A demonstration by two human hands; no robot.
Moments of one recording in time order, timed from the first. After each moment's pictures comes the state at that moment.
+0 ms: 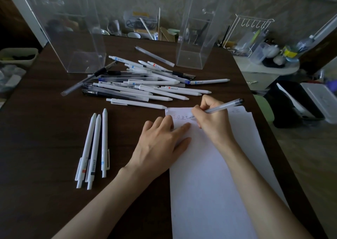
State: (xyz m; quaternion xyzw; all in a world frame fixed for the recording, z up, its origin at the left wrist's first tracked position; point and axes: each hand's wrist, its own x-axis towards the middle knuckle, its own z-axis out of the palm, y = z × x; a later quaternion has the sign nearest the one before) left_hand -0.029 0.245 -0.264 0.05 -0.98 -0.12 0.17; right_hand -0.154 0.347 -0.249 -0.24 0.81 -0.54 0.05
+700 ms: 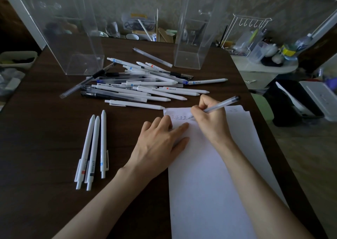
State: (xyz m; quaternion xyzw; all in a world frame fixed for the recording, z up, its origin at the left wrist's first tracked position) left_hand -0.028 0.244 -0.264 0.04 -0.98 -0.13 0.16; right_hand -0.152 0.347 -0.248 -0.24 0.79 -0.56 0.07
